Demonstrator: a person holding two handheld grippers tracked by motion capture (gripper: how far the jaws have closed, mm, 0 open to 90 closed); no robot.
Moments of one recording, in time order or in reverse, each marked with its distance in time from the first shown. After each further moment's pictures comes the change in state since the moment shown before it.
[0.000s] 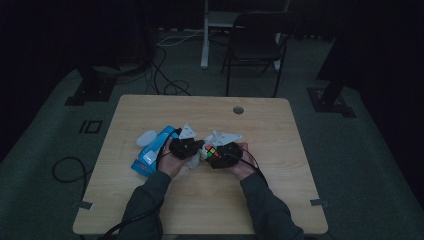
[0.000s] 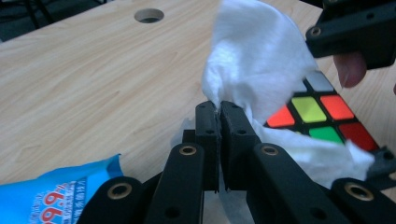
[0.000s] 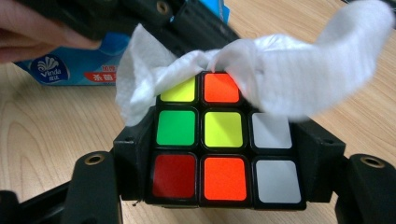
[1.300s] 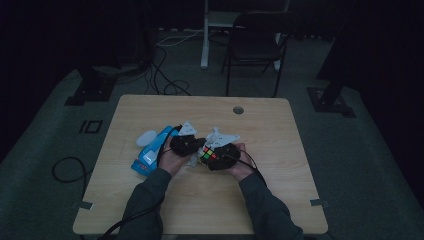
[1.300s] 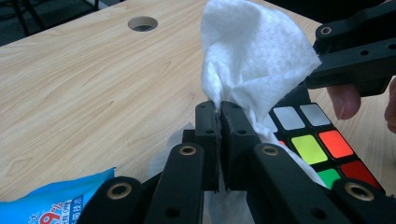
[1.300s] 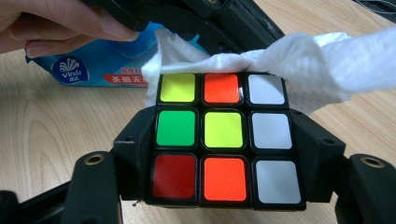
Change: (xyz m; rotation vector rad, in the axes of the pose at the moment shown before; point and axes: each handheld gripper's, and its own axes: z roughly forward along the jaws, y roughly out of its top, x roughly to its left) left arm 0.004 0.010 0.000 -0.018 -0.031 -0.016; right arm 0.007 0.003 0.002 -0.002 0.042 -0.020
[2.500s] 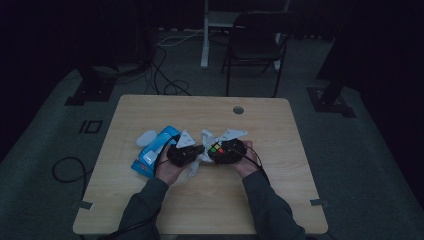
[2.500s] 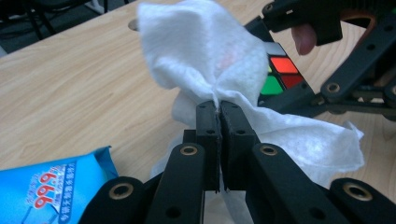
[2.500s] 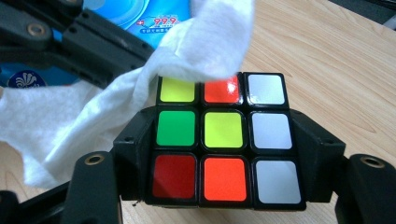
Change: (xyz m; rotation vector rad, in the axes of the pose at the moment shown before) left arm -0.024 -0.018 -0.018 -0.014 0.042 0.054; right arm -0.020 -0.003 -0.009 -0.004 -0.082 0.092
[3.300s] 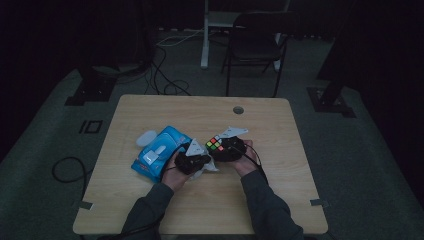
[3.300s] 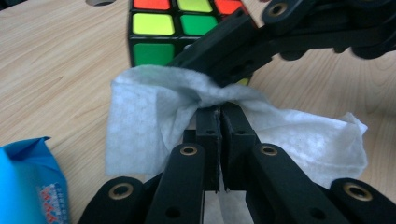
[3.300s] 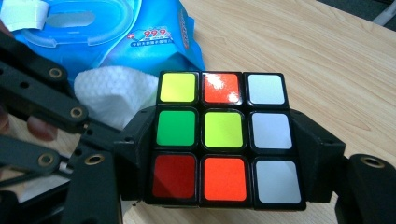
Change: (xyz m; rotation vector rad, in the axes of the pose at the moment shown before) left arm -0.023 -0.011 0.021 0.055 -0.060 0.036; right arm -0.002 0.004 0.001 -0.013 -0.018 0.061
